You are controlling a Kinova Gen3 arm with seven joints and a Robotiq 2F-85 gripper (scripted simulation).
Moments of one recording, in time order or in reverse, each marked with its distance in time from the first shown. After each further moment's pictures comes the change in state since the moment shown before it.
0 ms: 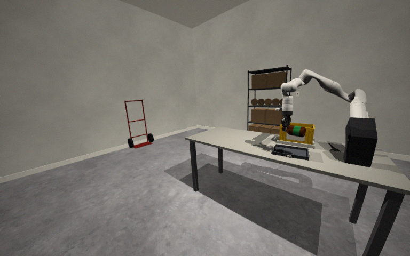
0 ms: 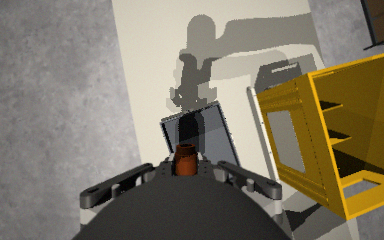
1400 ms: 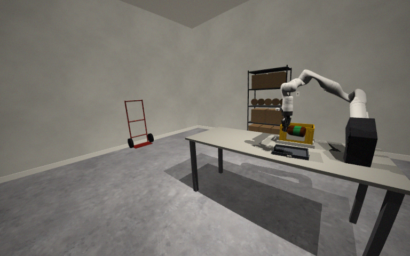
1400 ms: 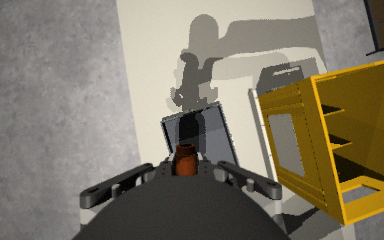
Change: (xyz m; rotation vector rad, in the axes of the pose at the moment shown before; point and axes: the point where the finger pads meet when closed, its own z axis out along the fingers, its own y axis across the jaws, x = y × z) arm 0.000 0.000 0.001 0.000 -0.002 -0.032
